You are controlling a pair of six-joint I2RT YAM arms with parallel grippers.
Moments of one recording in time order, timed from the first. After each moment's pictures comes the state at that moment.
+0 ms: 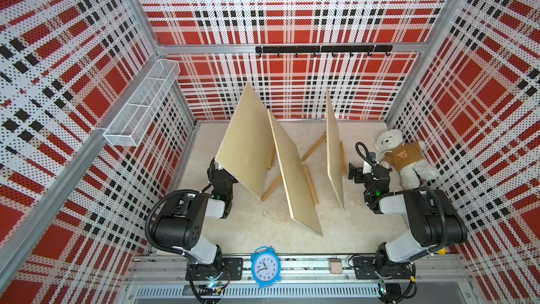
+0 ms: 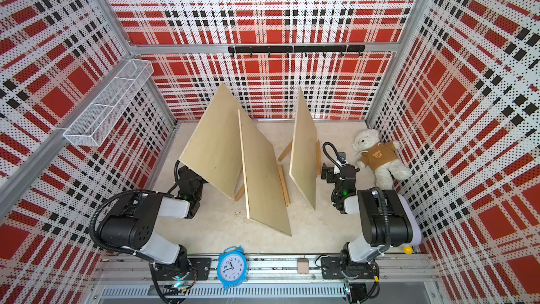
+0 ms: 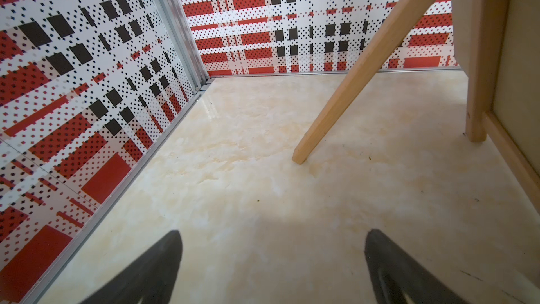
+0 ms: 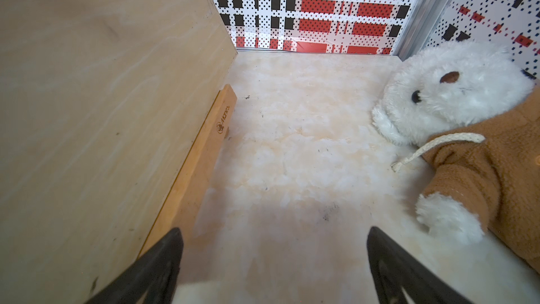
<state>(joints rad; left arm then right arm) -0.13 1.58 0.35 0.98 -0.35 0.05 0.02 1.58 0.38 0.87 0.04 -0.04</state>
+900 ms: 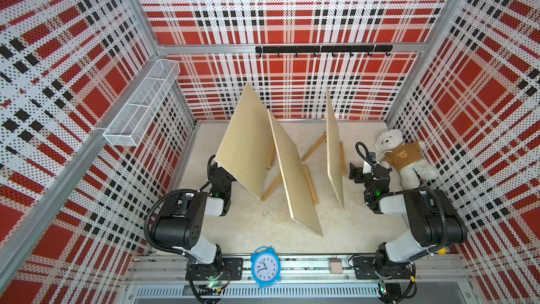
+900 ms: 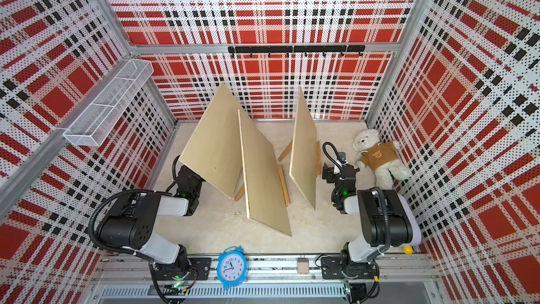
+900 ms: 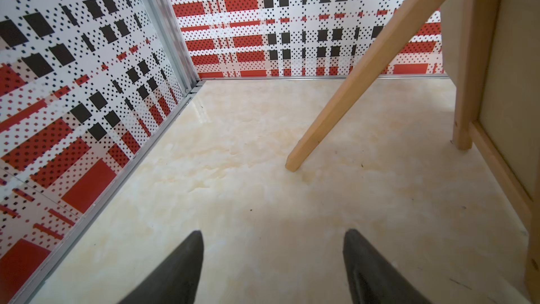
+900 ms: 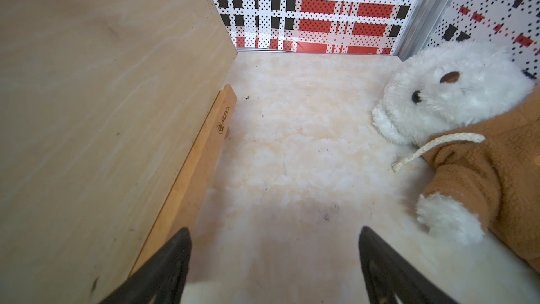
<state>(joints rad) -0.09 1.57 0.38 0.94 -0.28 0.02 0.01 1.58 0.38 0.86 0.04 -0.03</state>
